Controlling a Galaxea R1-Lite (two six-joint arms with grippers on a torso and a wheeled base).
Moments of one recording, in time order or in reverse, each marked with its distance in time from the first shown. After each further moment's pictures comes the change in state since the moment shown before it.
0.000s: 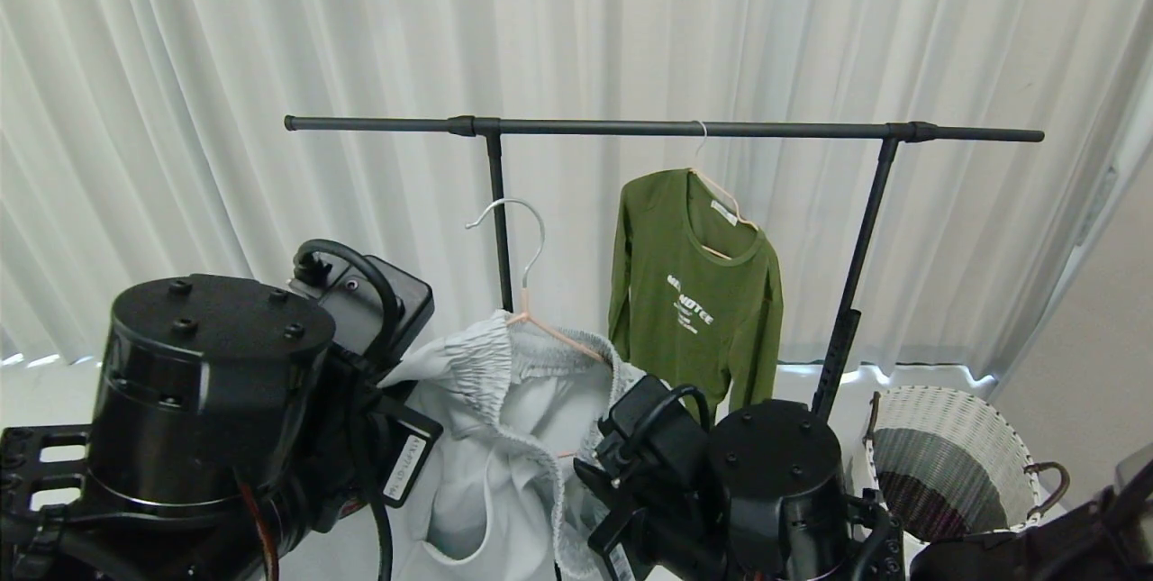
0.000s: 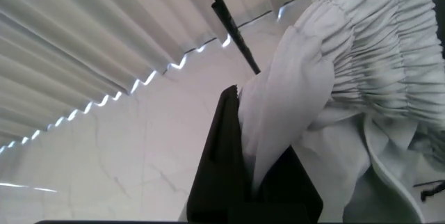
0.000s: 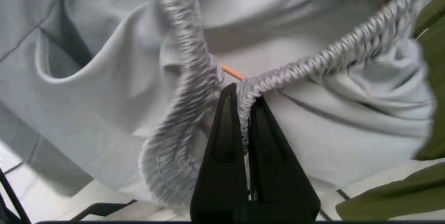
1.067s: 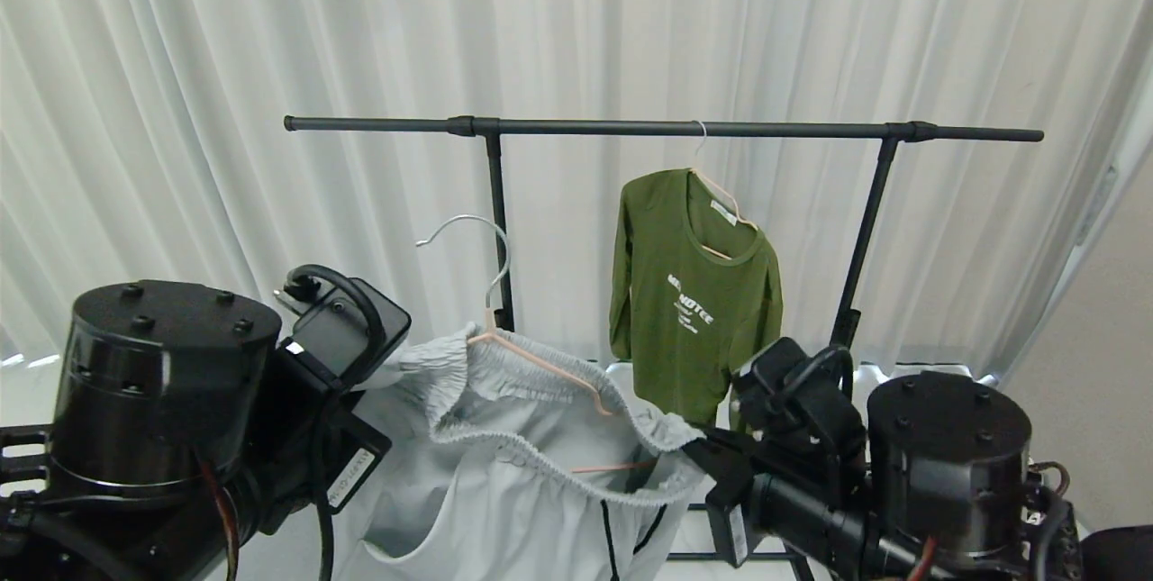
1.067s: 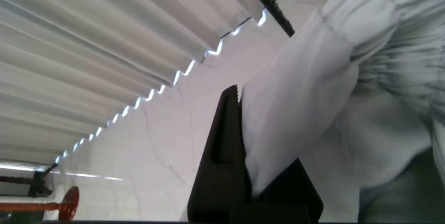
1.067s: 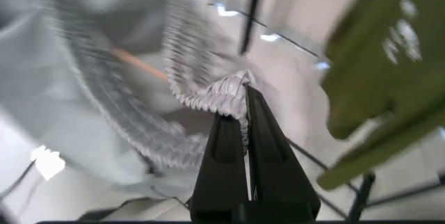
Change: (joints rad) left arm 0.113 -0.041 0.059 0.001 -0.016 0.230; right arm -0.096 -0.213 0.189 0.001 0.001 0.031
